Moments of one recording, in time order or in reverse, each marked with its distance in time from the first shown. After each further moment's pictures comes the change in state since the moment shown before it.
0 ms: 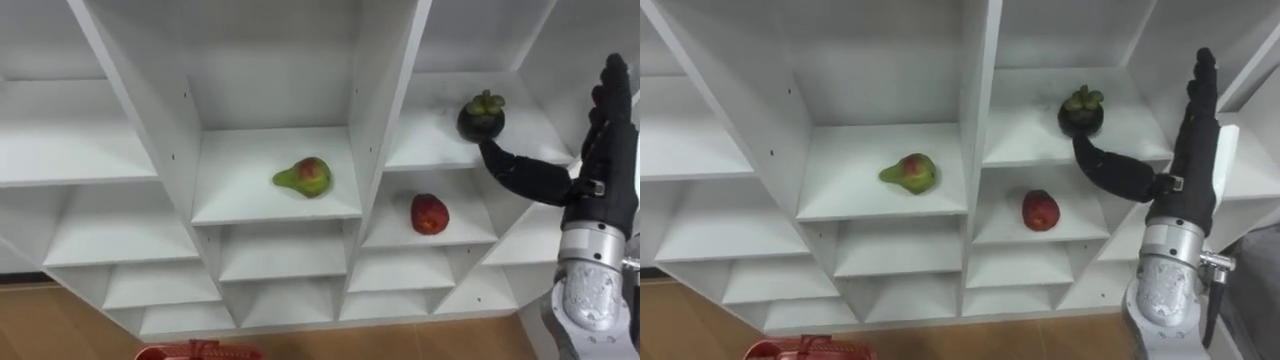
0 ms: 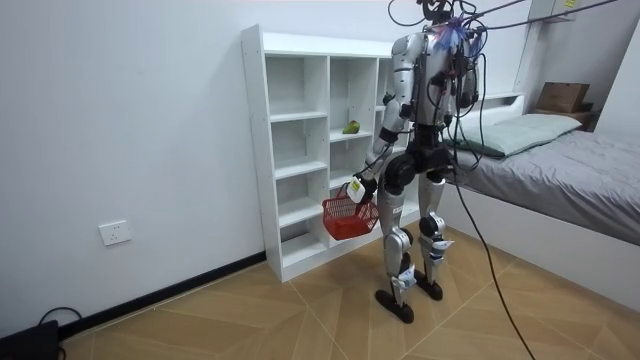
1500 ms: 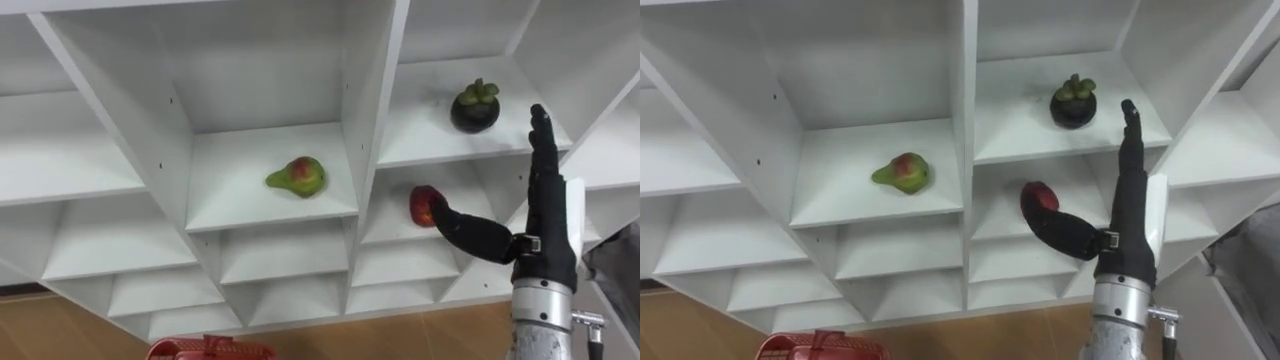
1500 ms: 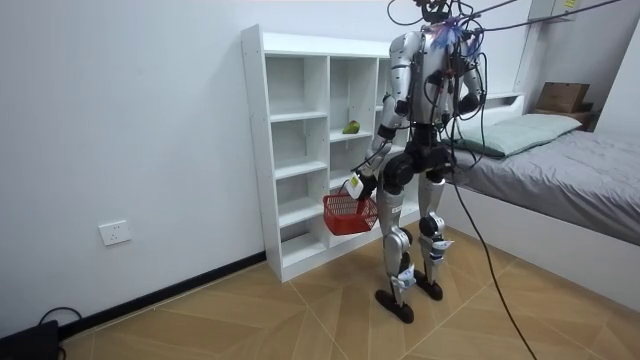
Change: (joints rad) left arm -0.004 -0.006 -0.144 0.003 -0.080 -0.055 0.058; right arm 0.214 0.075 0.168 -0.118 -0.232 -0.051 -0.075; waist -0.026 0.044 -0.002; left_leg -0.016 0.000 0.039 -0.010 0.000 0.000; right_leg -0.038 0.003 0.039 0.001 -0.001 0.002
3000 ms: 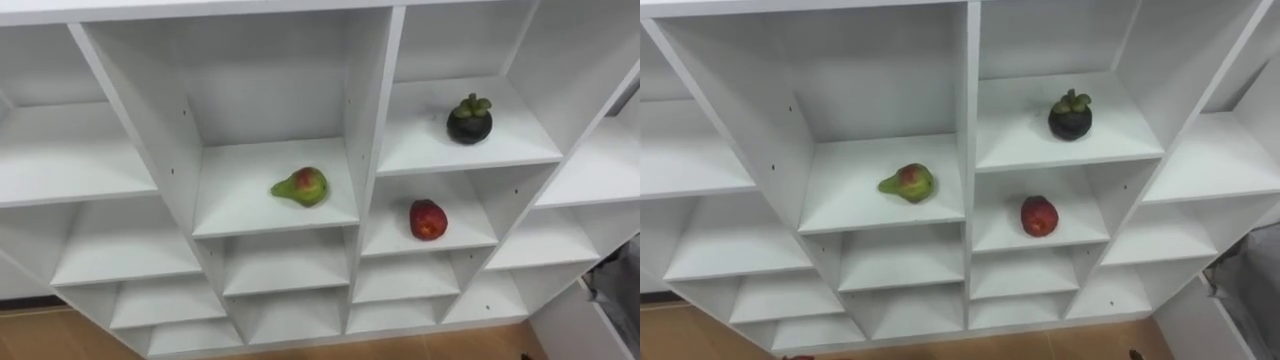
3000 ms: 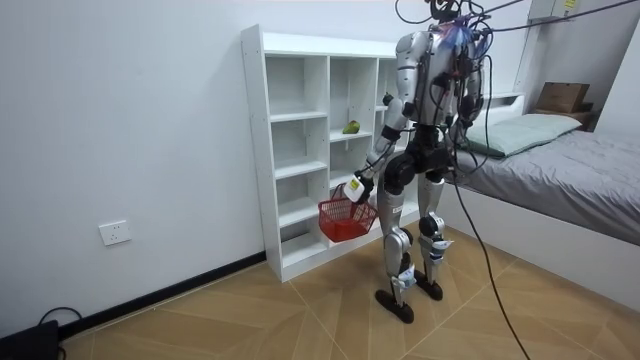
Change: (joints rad) left arm 0.036 -0.018 0.142 -0.011 0.030 0.039 0.053; right arm -0.031 0.051 -0.196 0.824 0.242 0.123 0.302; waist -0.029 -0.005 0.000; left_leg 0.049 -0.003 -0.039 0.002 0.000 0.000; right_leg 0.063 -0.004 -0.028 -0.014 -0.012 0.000
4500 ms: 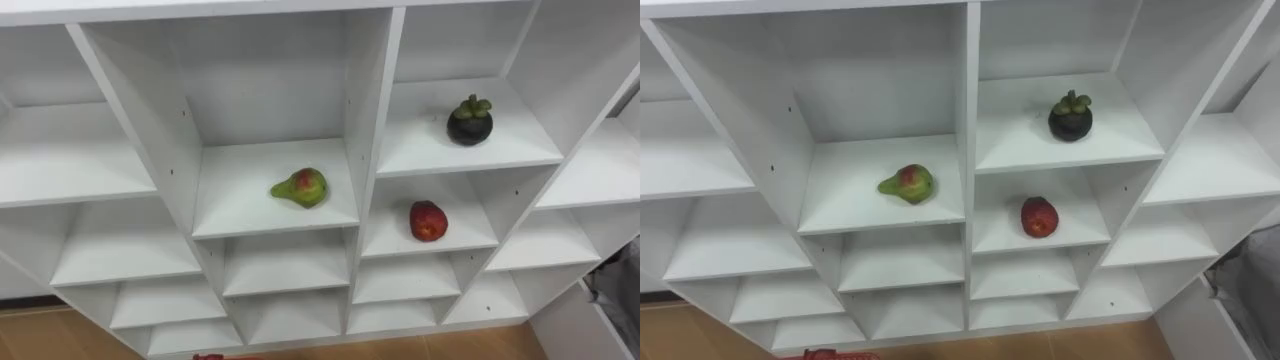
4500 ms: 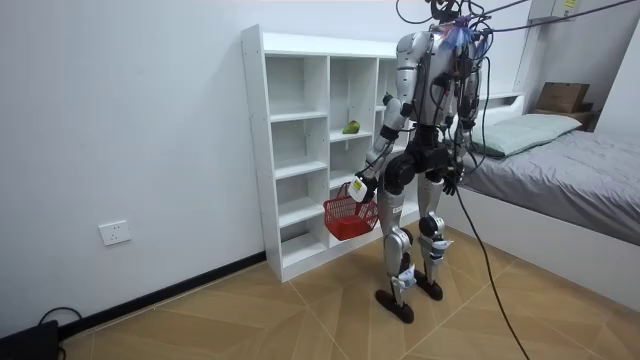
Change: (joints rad) left arm -0.058 -0.005 0.014 0.088 0.003 0.052 -0.120; right arm -0.129 -0.020 0.036 0.563 0.174 0.078 0.203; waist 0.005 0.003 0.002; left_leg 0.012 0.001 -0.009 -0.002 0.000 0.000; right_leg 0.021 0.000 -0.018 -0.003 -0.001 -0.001
